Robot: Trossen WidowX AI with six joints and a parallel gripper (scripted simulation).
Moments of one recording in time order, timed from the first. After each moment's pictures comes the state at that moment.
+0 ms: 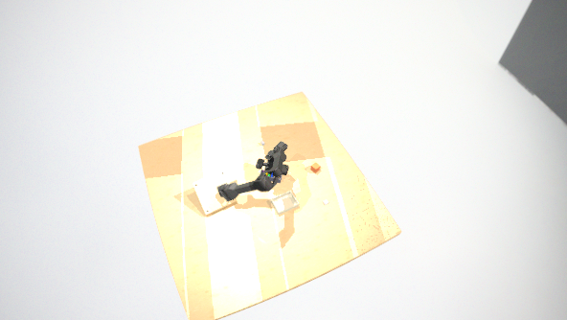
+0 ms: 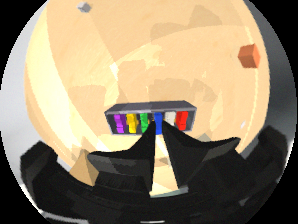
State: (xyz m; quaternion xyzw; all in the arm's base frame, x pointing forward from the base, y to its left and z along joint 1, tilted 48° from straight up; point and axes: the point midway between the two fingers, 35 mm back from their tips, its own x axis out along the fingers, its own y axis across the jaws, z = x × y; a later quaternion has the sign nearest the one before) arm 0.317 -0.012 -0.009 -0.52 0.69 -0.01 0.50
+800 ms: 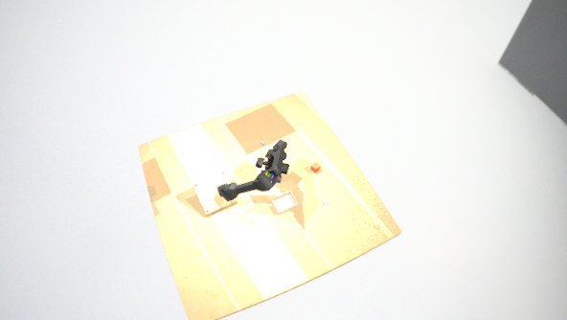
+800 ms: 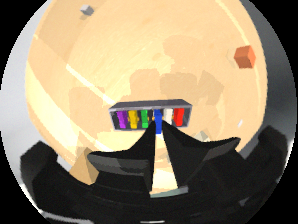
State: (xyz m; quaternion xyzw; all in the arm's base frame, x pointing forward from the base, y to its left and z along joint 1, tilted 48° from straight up) arm 0.317 -0.003 -0.001 -0.52 0.69 -0.01 0.50
